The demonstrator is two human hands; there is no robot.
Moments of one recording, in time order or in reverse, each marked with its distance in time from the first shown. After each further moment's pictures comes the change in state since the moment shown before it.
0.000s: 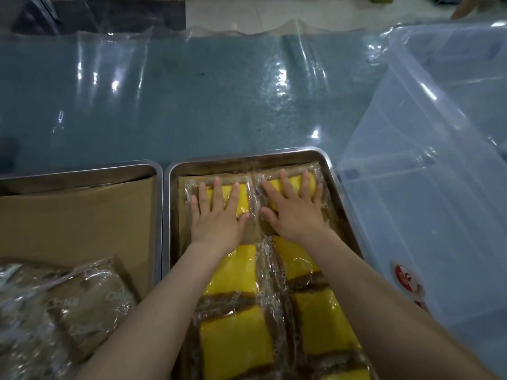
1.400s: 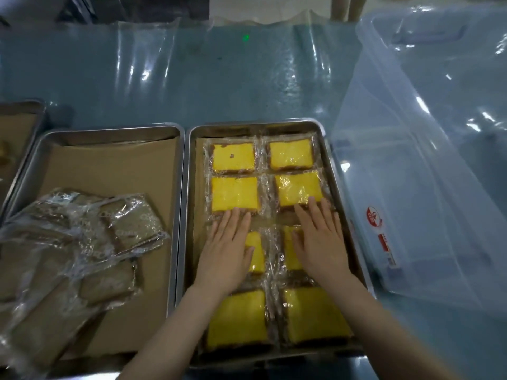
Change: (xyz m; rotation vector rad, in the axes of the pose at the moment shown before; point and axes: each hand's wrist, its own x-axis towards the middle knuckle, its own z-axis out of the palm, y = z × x) left_hand -0.182 0.021 0.029 -0.119 0.074 0.139; right_hand -0.183 0.006 0.012 0.217 0.163 0.012
